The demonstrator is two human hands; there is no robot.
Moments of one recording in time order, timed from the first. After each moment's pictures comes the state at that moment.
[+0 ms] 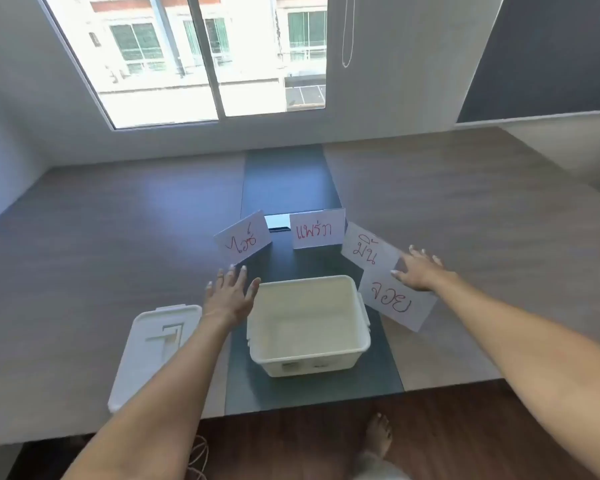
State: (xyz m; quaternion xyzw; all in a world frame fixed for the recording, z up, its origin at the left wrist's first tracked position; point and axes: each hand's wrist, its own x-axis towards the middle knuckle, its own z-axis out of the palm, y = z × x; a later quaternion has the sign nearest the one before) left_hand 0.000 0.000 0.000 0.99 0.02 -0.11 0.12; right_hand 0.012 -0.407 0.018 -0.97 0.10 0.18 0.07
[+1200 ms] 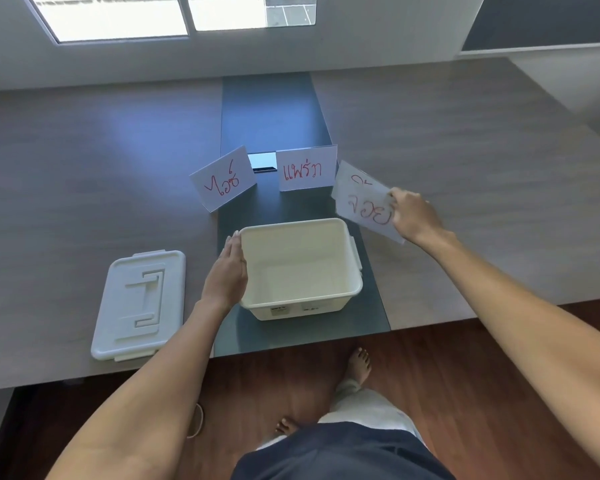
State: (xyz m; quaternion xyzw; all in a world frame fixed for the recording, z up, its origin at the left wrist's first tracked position) left_hand -0.031 -0.007 -0.064 0.96 -0.07 -0.02 0.28; right_hand -0.014 -0.374 0.044 -0.98 0.07 -0.02 0.16
